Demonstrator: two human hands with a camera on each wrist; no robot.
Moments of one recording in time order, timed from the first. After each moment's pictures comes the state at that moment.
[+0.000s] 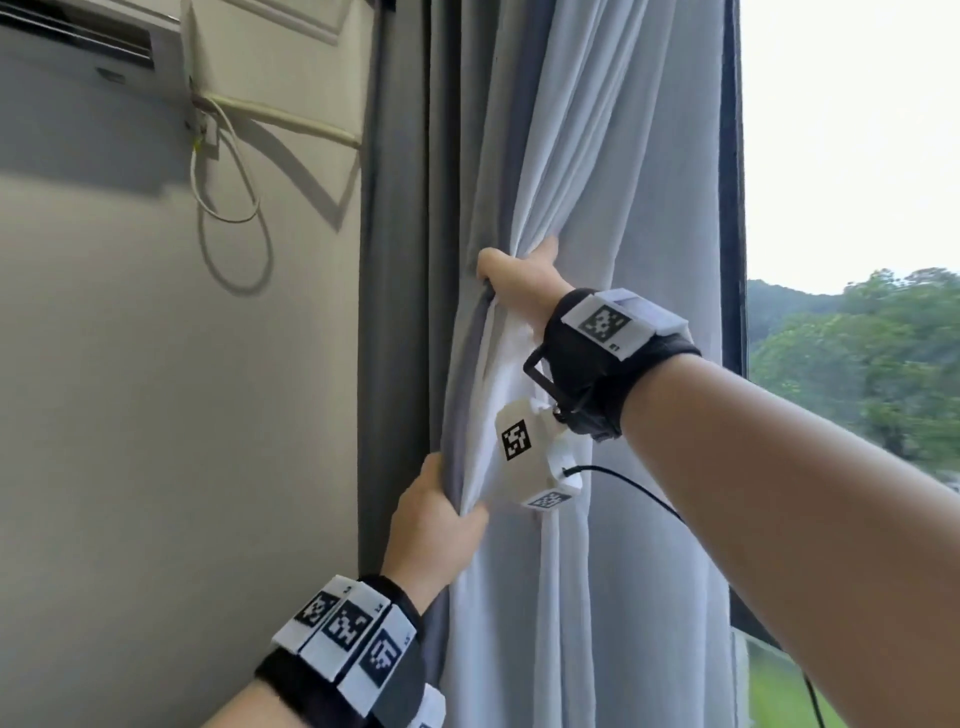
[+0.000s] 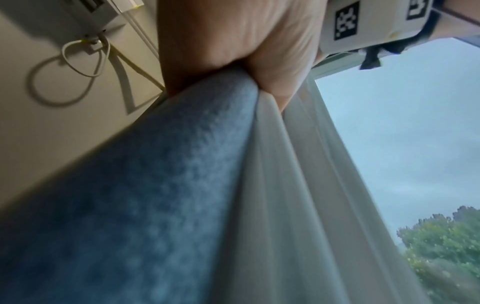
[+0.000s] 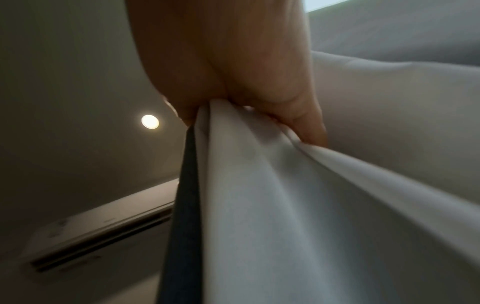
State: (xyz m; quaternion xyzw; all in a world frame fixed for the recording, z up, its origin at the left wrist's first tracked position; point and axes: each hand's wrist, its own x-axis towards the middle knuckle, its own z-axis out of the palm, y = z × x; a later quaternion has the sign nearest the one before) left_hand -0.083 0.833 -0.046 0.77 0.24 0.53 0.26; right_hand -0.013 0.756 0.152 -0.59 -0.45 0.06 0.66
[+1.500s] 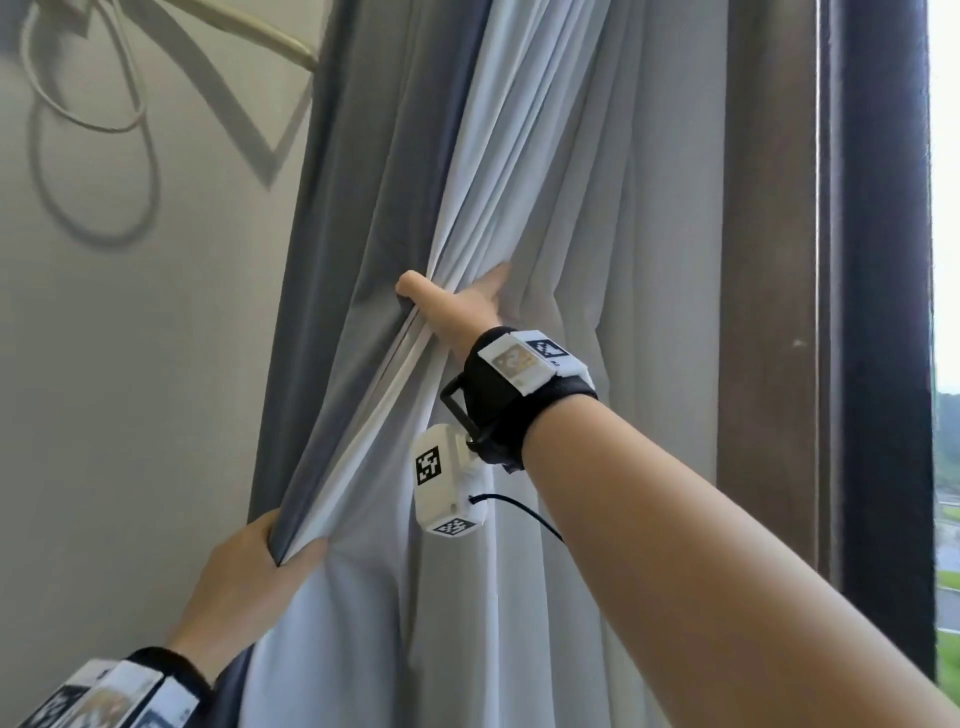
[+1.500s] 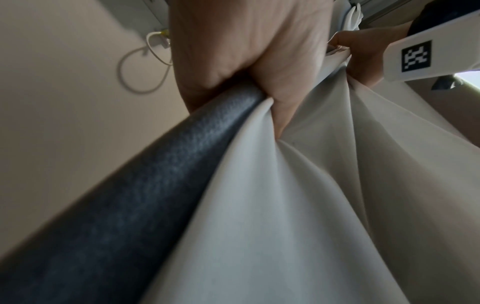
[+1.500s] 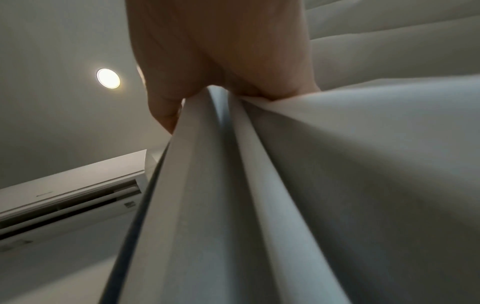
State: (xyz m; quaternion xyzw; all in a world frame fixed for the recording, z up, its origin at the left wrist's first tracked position) left_hand -0.035 1.142 -0.050 0.75 0.32 0.52 0.27; right_hand 0.088 1.036 0.156 -0.64 -0.44 0.00 0.63
